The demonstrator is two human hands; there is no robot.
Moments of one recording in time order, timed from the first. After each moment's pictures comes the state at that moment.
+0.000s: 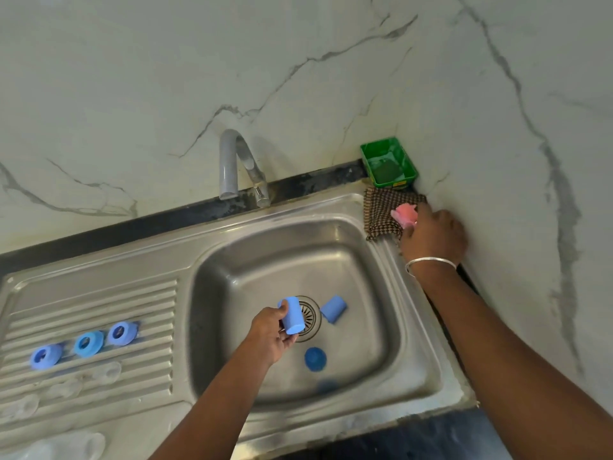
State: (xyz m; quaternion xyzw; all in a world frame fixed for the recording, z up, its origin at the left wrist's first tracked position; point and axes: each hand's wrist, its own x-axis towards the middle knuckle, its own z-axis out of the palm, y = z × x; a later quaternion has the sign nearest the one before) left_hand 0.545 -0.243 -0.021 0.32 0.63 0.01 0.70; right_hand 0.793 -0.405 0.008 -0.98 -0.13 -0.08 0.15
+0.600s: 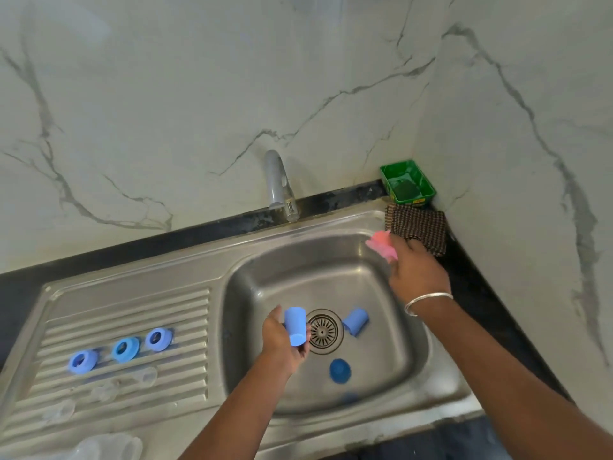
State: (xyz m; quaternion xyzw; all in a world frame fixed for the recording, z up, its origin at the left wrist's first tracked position) left_hand 0.514 -0.223 -0.002 0.24 0.61 0.07 0.75; right_hand 0.711 -0.382 0.040 -0.93 -0.30 0.03 0.20
